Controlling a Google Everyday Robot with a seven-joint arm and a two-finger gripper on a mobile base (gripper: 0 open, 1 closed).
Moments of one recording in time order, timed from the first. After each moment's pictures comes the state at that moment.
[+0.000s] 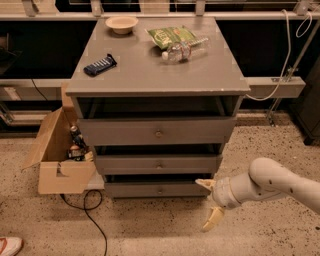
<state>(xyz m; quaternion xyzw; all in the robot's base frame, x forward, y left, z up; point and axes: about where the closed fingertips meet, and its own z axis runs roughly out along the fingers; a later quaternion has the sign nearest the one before) 0.463 -0.139 0.501 -0.61 0.69 0.27 0.27</state>
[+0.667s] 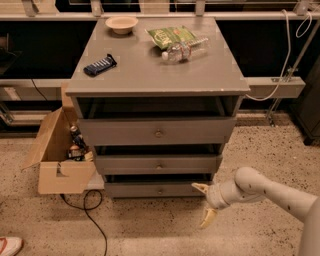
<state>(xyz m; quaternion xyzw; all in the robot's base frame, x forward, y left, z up) 0.516 -0.154 0.367 -0.65 0.66 0.25 0.28</state>
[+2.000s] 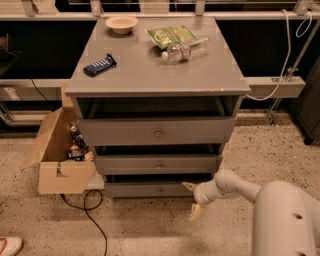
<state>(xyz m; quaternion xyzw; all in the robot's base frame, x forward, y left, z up) 0.590 -0.129 0.245 -0.70 0.63 0.20 0.28</state>
